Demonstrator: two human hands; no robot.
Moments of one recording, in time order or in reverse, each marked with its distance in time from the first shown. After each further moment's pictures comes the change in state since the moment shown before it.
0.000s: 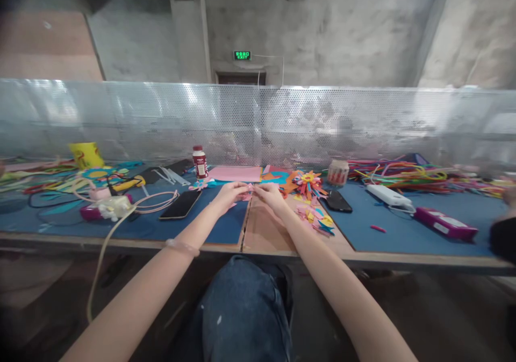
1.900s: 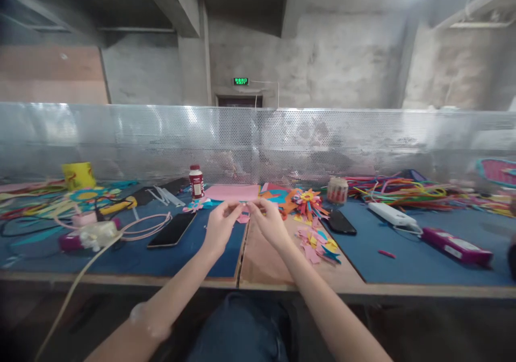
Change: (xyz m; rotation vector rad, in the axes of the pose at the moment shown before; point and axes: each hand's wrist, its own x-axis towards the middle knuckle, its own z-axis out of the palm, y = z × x) left_hand -0.049 0.023 0.024 0.144 0.274 0.397; right_hand -0.040 -0.068 0.017 -0.152 0.136 -0.257
